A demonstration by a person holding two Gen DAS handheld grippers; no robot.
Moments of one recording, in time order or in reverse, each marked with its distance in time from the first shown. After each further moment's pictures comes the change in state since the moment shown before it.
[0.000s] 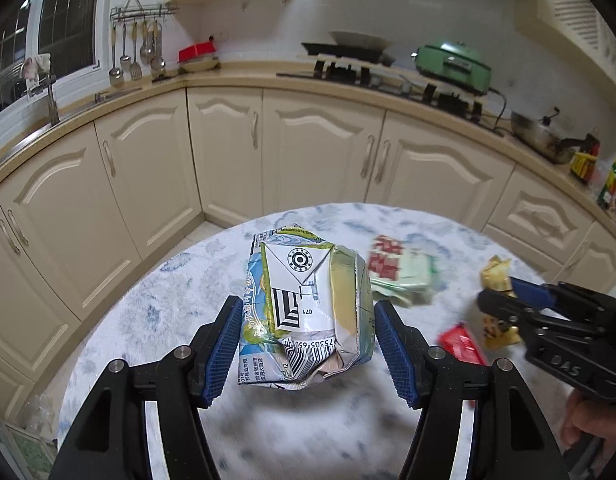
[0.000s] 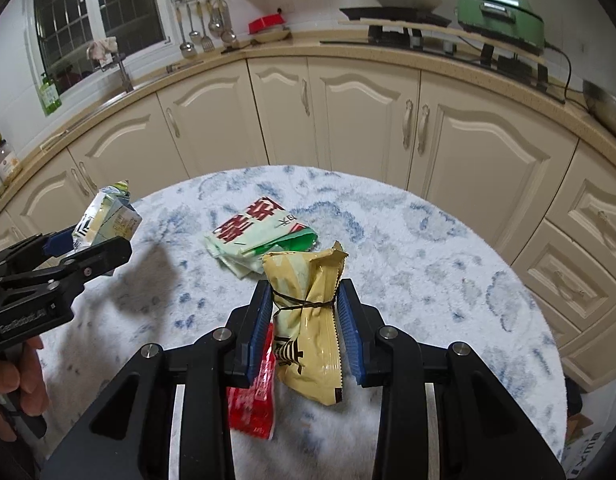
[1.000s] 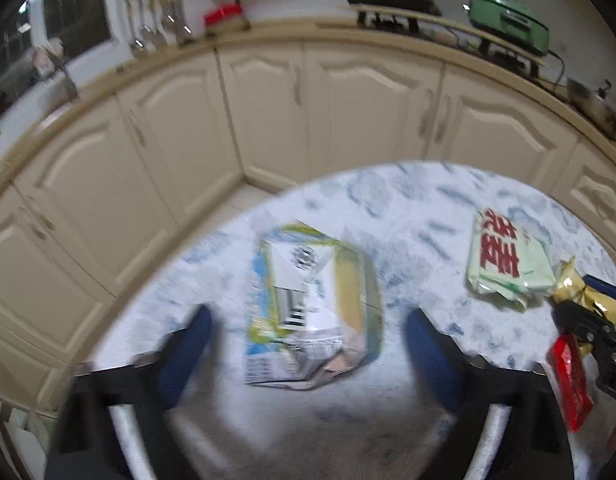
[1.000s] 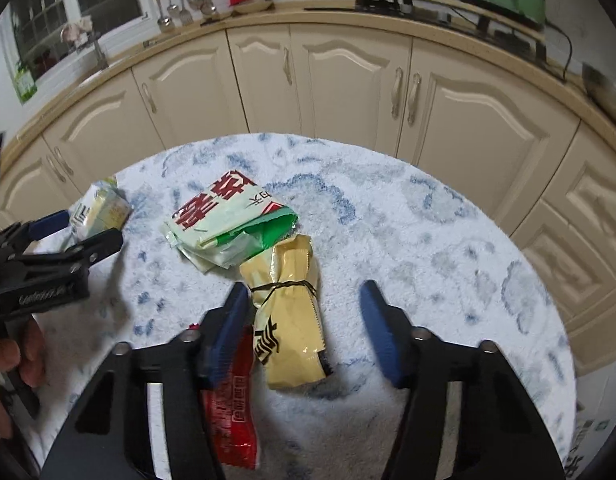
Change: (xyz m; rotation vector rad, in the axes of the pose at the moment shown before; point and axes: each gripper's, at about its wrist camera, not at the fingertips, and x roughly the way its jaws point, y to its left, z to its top) left arm 0.053 0.017 0.025 -0.002 0.179 0.103; right arm 0.044 -0.008 0.004 0.011 0.113 -0.059
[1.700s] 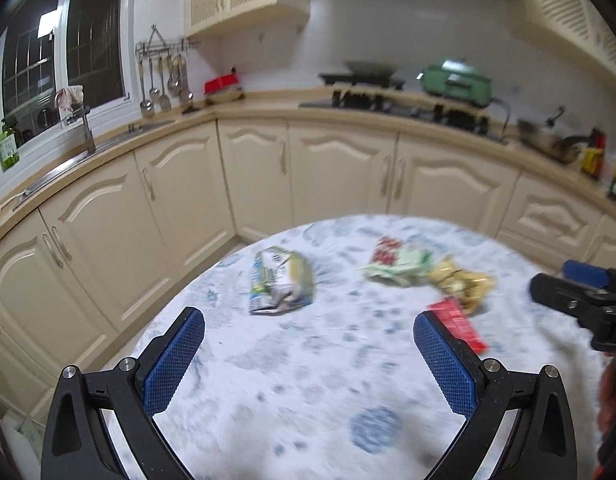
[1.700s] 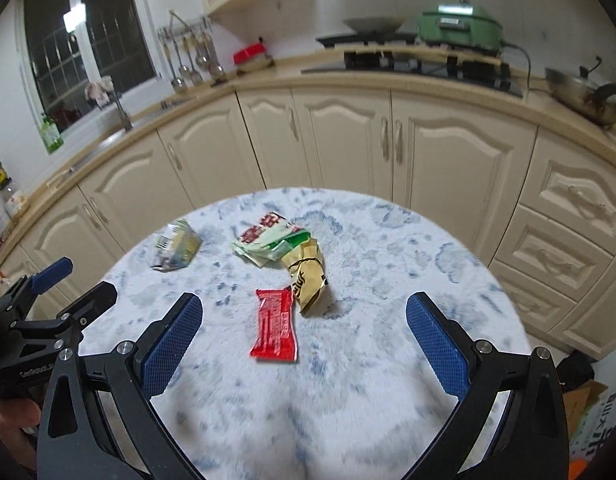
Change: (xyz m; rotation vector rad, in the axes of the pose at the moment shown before) left arm -0.194 -0.015 -0.118 0.035 -0.240 0.026; right arm -0.115 -0.002 -0.032 0.099 -0.168 0.064
